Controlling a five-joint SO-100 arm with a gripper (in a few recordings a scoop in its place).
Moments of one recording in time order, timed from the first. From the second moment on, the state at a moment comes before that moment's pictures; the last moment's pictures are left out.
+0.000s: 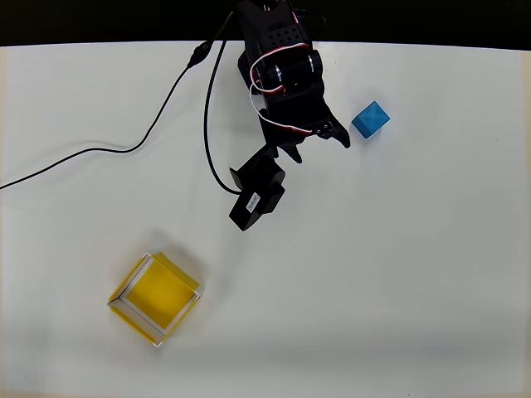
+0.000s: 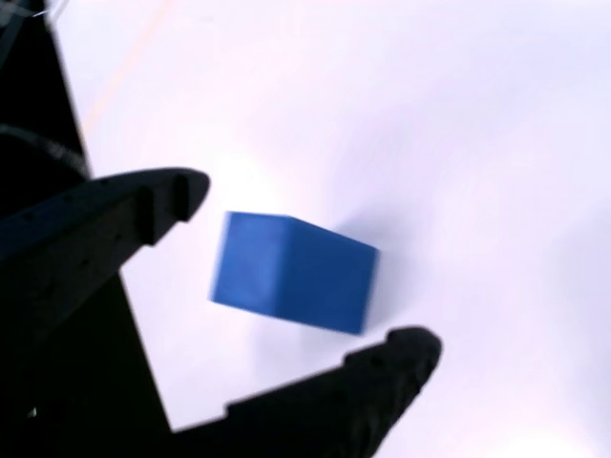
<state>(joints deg) -27.2 155.9 125.6 89.0 -86.7</state>
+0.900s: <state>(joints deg) -57.3 115.1 113.2 90.4 -72.6</state>
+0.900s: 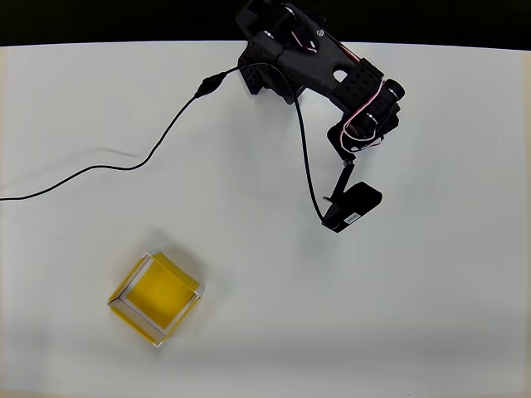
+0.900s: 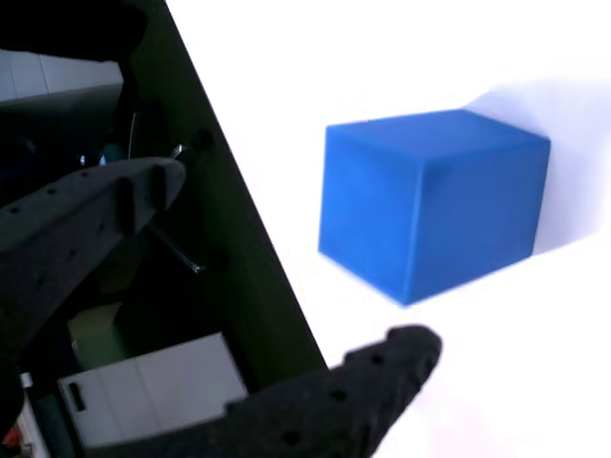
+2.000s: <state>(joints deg) -65.3 105.7 124.3 72.9 -64.8</state>
